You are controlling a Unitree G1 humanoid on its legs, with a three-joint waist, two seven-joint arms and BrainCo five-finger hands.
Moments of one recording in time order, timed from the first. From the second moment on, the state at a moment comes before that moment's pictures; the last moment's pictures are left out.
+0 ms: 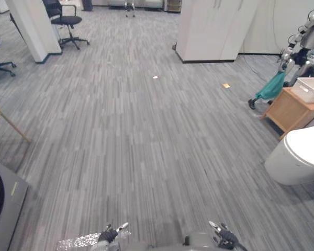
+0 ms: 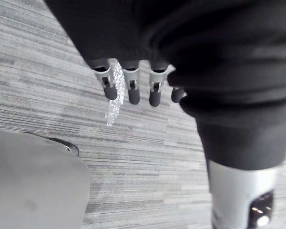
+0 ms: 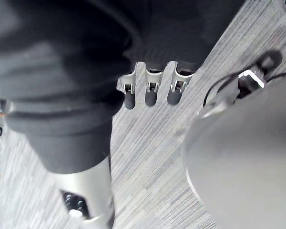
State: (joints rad) left arm 0.05 0.07 0.23 1.10 -0.10 -0.05 0.02; right arm 0.08 0.01 -0.32 1.11 0.42 -0.07 0.05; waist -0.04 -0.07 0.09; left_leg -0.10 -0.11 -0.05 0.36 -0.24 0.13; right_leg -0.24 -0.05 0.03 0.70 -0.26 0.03
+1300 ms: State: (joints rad) left arm 0.07 0.04 0.22 1.12 -0.14 -0.06 0.02; right arm 0.06 -0.01 -0.34 1.14 0.39 -0.07 0.07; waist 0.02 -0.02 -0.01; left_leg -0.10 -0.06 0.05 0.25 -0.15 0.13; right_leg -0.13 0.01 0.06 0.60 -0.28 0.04
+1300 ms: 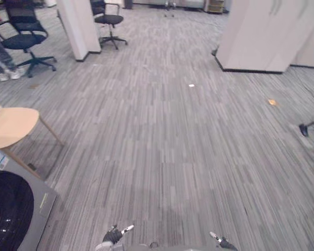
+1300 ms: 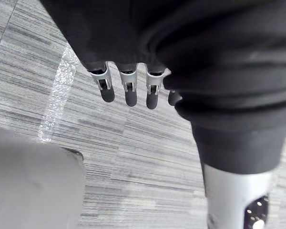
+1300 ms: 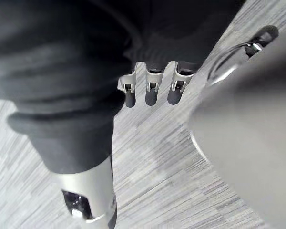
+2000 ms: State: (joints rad) left arm 0.09 0.04 0.23 1.14 -0.11 -0.08 0.00; right arm 0.09 -0.01 -0.36 1.21 0.33 -0.06 0.07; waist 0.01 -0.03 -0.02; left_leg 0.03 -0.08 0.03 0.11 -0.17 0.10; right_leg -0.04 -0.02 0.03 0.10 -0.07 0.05
